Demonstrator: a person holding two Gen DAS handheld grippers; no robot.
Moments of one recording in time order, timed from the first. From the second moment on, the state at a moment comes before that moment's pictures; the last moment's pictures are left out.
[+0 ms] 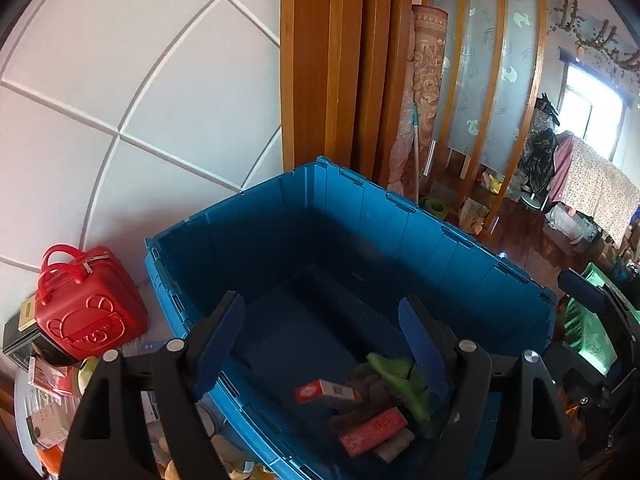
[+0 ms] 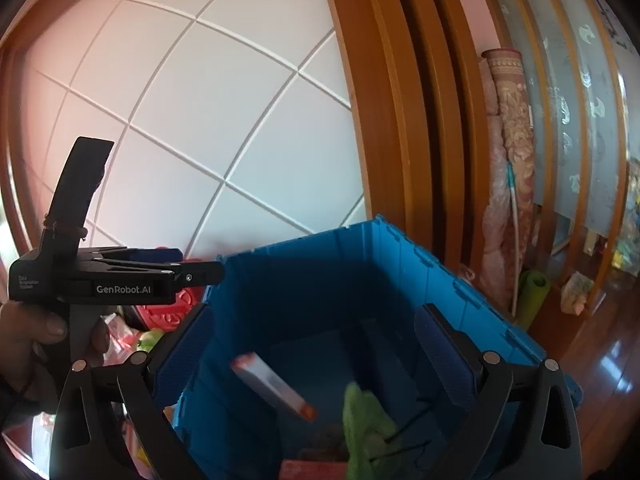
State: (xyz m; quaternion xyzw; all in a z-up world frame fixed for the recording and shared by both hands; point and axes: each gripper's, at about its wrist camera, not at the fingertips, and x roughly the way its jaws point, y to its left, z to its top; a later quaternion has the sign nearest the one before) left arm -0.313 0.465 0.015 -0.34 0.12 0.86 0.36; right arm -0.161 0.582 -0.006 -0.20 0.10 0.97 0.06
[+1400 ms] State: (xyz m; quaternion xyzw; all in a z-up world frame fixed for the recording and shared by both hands) left arm -0.295 0.000 -0.119 -0.46 -0.04 0.89 0.06; right arm -0.227 0.233 -0.081 -0.32 -0.03 0.92 -0.23
